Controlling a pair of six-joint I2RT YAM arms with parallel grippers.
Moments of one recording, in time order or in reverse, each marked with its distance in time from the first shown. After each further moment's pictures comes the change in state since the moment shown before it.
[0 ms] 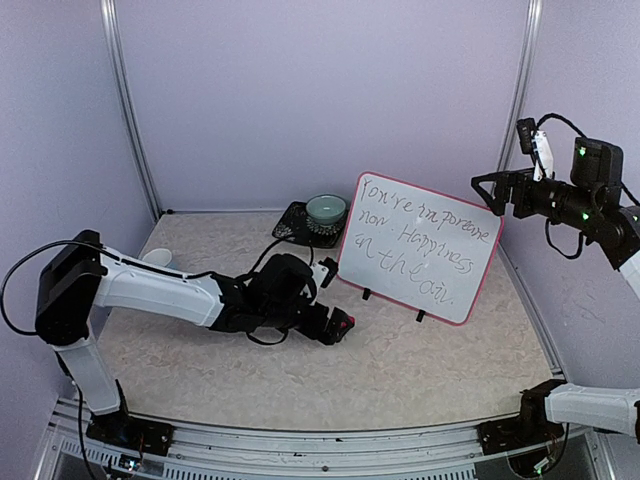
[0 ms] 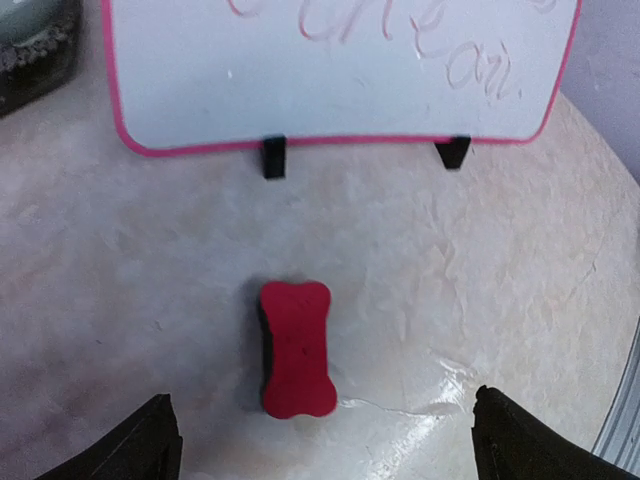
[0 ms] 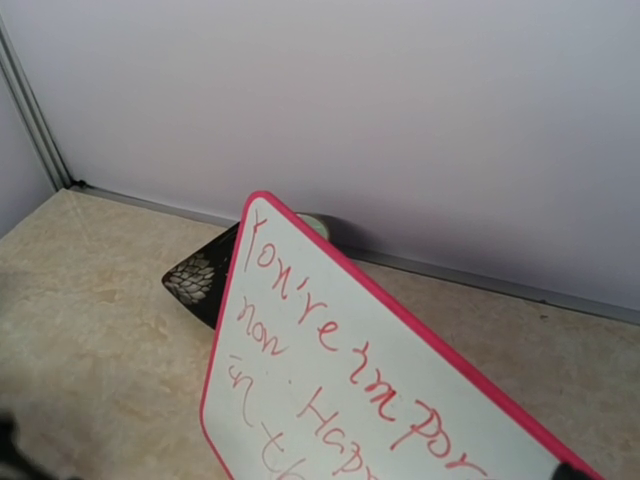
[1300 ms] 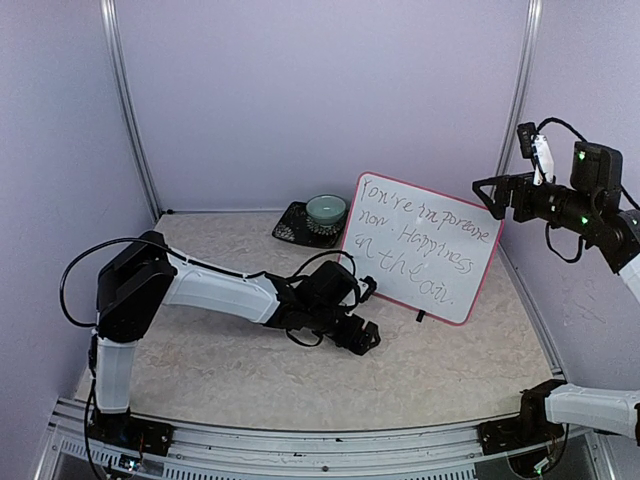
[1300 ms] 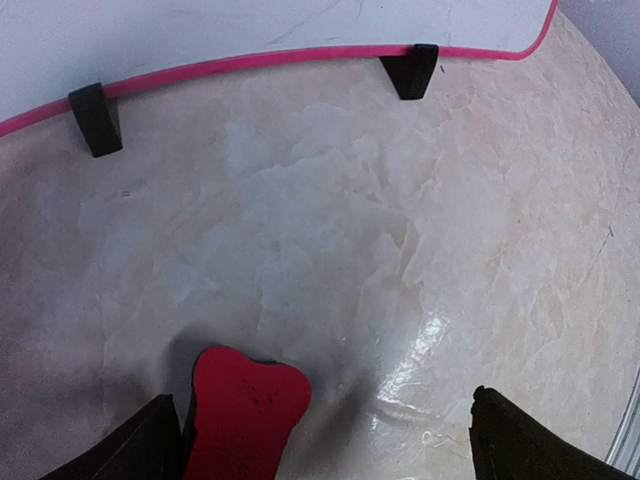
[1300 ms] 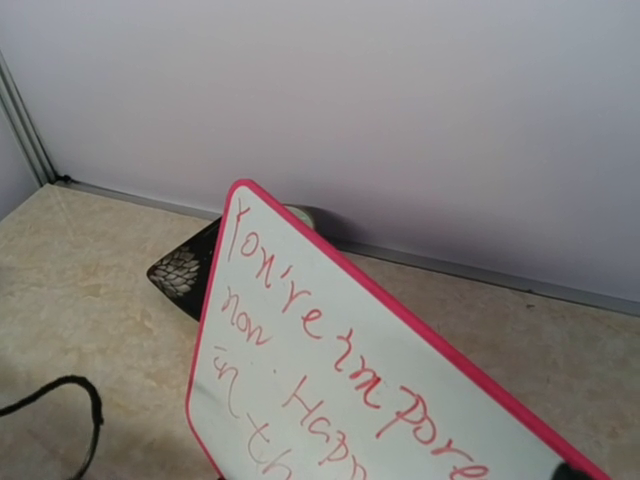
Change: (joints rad) left arm -0.019 0.300 0.321 -0.145 0.115 0.018; right arm 0.000 -0.015 -0.025 0.000 0.025 -0.004
